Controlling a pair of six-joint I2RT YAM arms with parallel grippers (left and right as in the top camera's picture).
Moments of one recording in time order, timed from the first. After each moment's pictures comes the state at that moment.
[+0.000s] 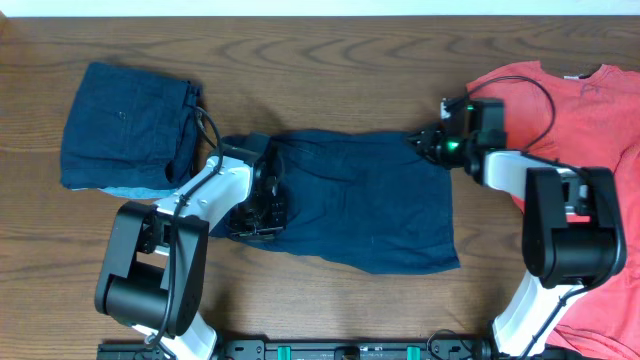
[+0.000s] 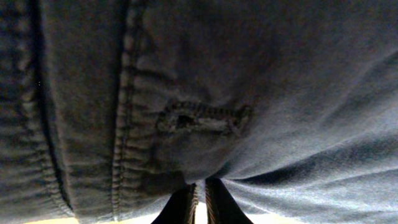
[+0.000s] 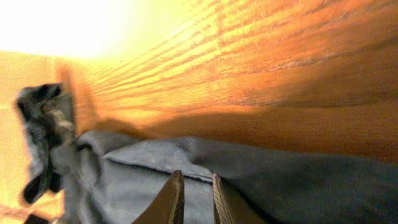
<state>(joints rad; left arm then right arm) -0.29 1.80 0.99 -0.95 0.21 -0.34 0.01 1.99 0.97 0.13 -0.73 0.59</state>
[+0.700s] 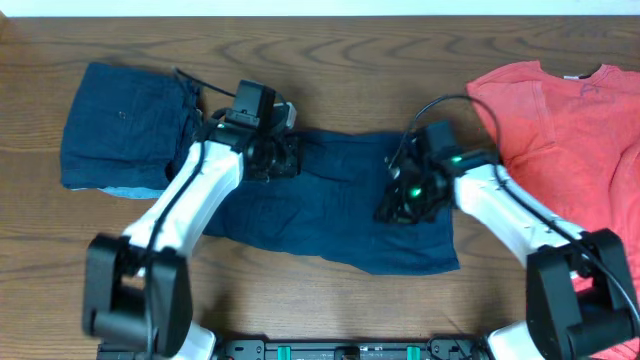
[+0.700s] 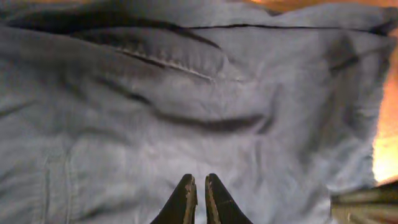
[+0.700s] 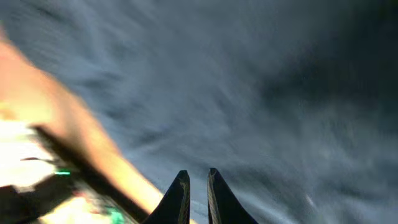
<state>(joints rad) -0.29 1.72 1.19 -0.69 0.35 -0.29 0.35 1.68 0.96 -0.75 -0.55 0.31</state>
